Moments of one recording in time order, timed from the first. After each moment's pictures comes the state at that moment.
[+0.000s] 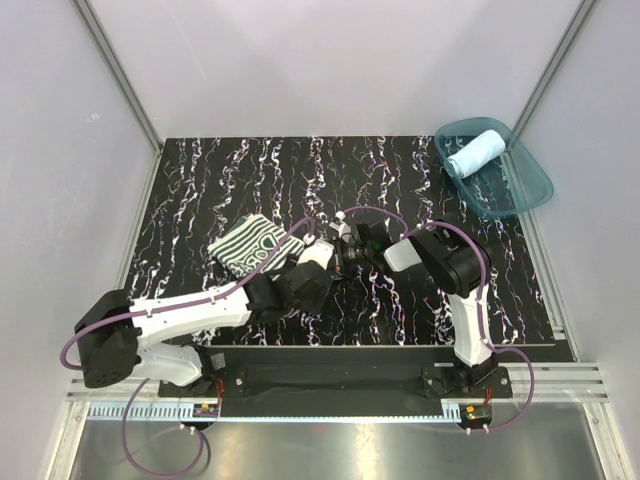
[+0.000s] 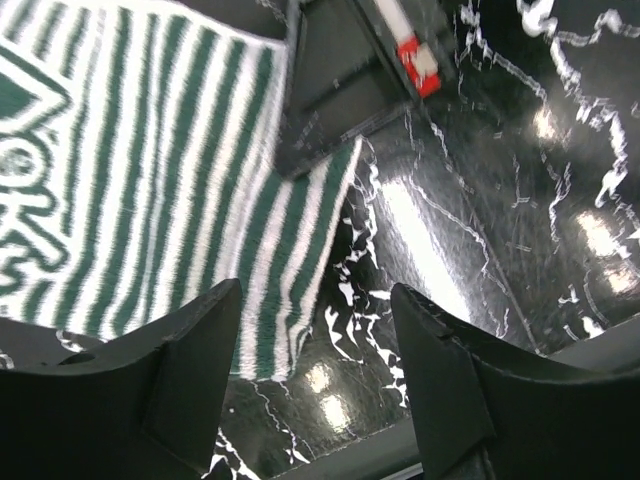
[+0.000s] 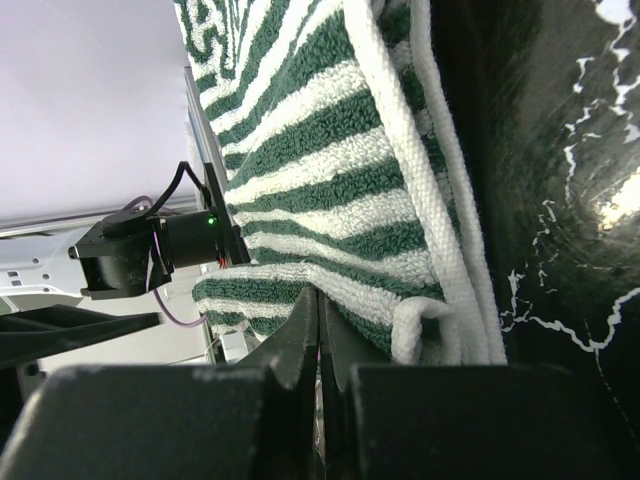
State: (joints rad) left arm -1.10 1.28 0.81 -0.44 -0.46 -0.45; right arm 0.57 2.11 0.94 0.55 -0.91 0.84
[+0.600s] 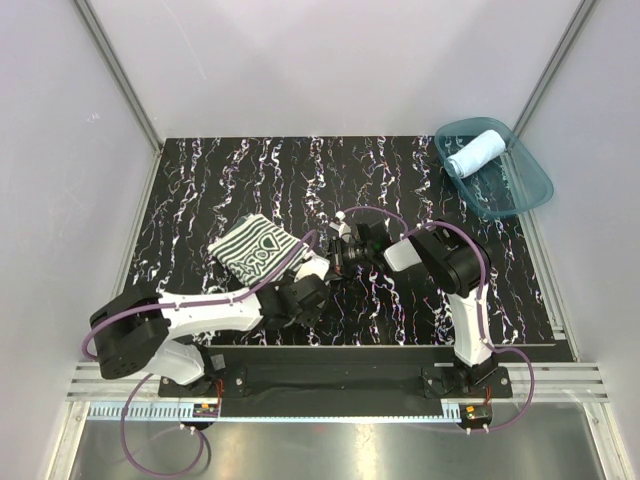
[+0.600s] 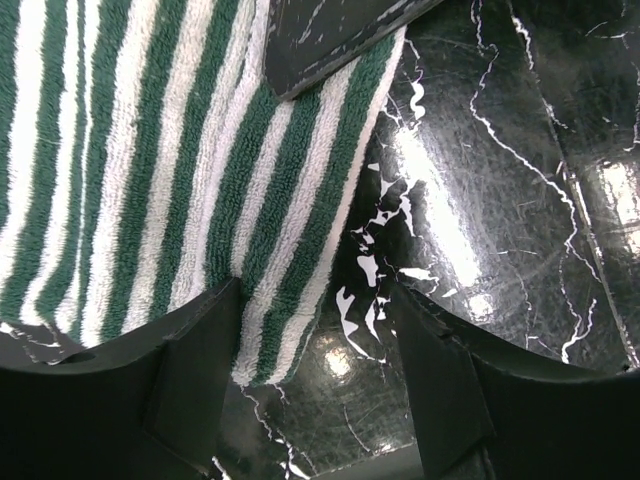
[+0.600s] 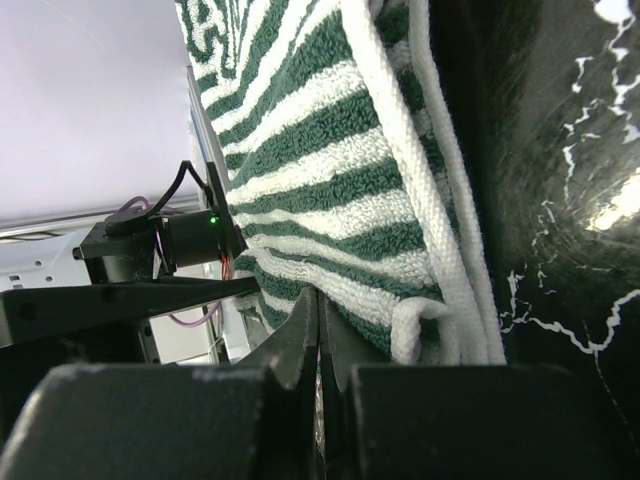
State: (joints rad) left arm -1.10 1.39 0.69 -0.35 -0.42 -0.52; right arm 0.57 2.11 0.94 0.55 -0.92 0.85
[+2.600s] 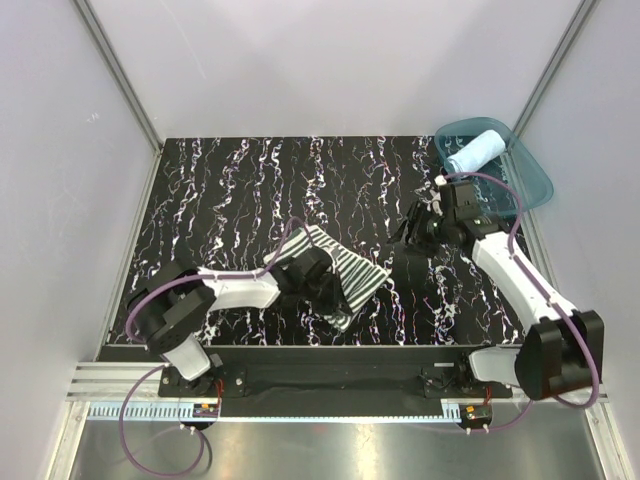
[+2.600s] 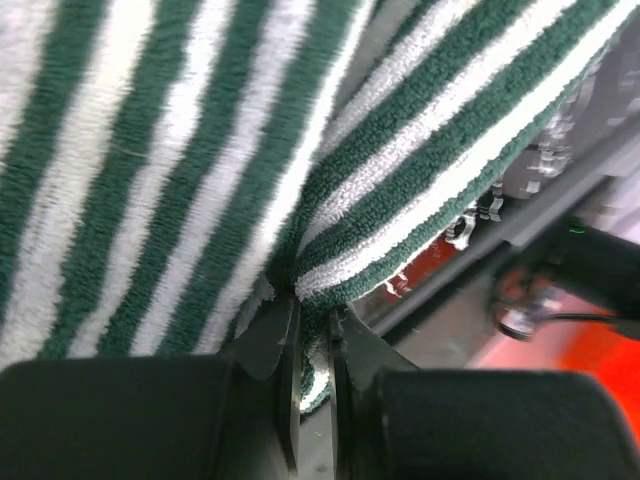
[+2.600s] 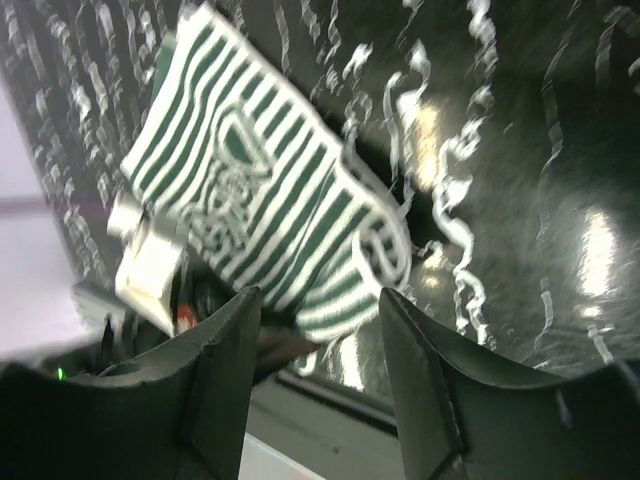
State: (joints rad) left arm -0.94 1.63 0.77 -0.02 0.26 -0.95; right arm 0.23 1.32 1.04 -0.62 -0.34 0.60
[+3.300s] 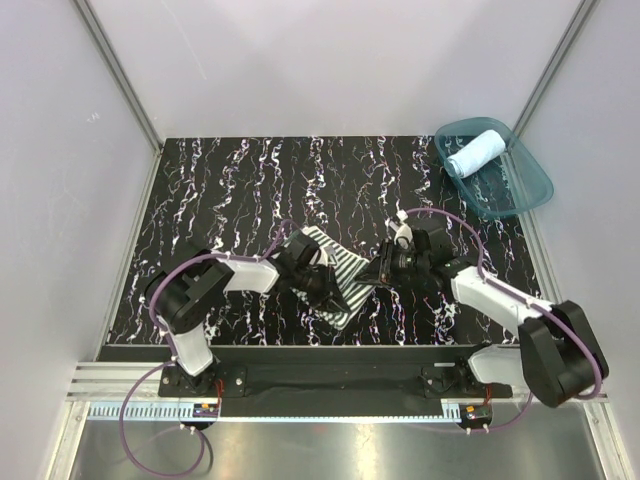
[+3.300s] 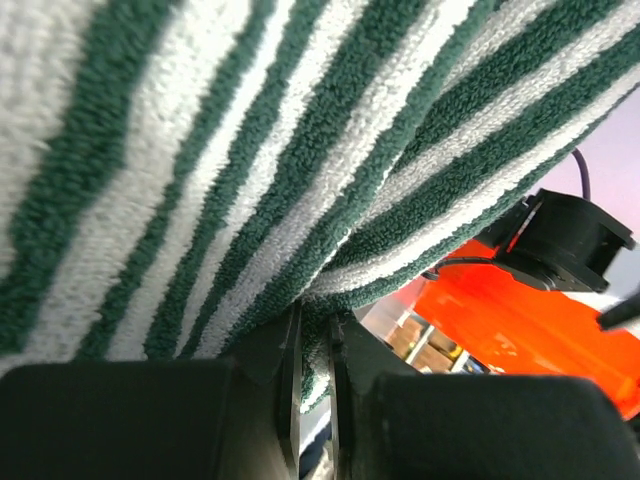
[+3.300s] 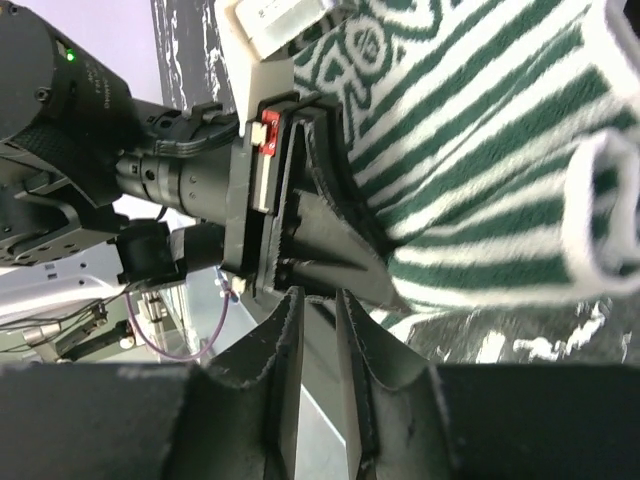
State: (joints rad) left arm -0.75 1.77 0.76 0.10 0.69 -1.02; right arm 0.44 1.24 0.60 -0.04 -0.65 0.80
